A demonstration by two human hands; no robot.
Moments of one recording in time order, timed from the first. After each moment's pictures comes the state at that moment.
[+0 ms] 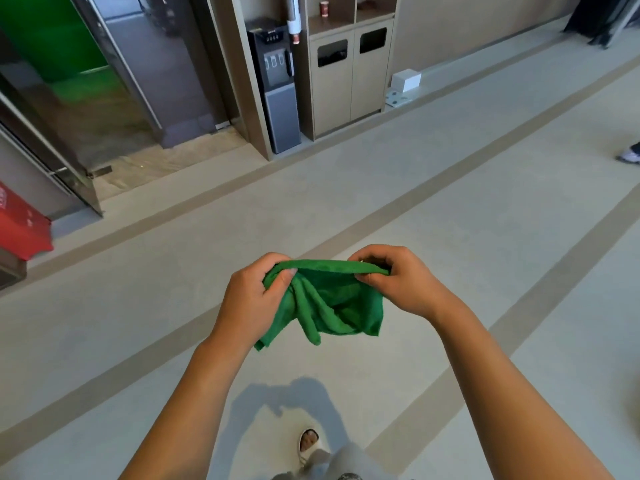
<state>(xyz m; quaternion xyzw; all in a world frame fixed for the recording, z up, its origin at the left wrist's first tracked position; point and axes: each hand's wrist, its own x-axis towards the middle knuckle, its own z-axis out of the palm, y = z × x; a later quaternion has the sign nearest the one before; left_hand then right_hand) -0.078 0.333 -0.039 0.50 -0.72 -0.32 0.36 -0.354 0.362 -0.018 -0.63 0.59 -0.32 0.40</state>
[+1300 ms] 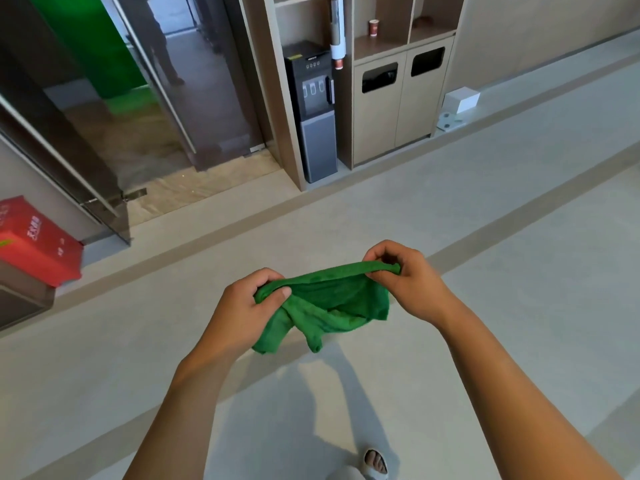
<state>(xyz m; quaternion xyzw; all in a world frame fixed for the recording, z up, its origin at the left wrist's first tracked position) -0.100 -0.026 -0.023 0.58 -0.66 -0.36 0.32 -0.399 -0.038 -0.020 -0.61 0.53 -0.39 0.44</state>
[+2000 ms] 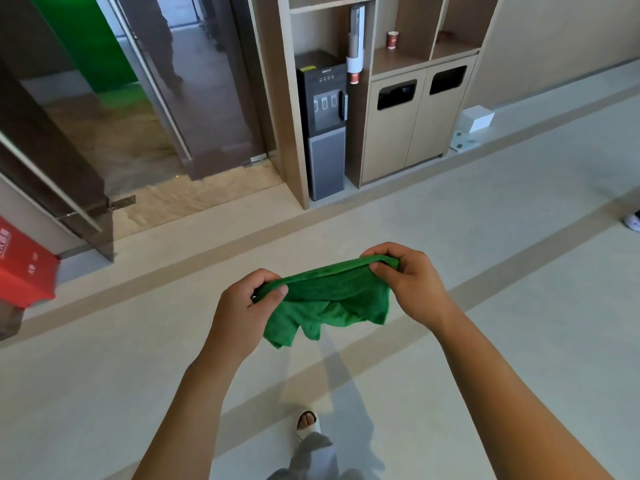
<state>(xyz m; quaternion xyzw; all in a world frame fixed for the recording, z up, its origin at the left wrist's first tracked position) -0.063 -0.264 -0.038 0.59 -0.62 -0.35 0.38 -0.349 -0.287 -0.030 -0.57 0.53 -0.45 0.45</state>
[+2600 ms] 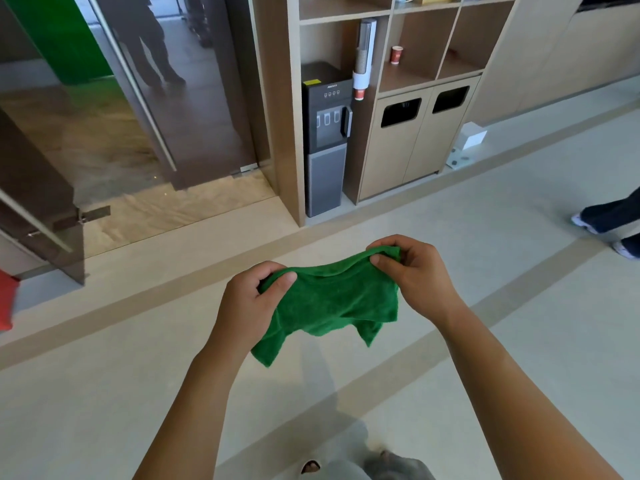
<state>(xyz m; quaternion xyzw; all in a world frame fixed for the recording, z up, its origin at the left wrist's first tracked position) 0.006 -0.466 -0.029 0.55 -0.63 -0.36 0.41 -0.276 -0.476 -0.005 -0.56 0.55 -0.47 0.42</state>
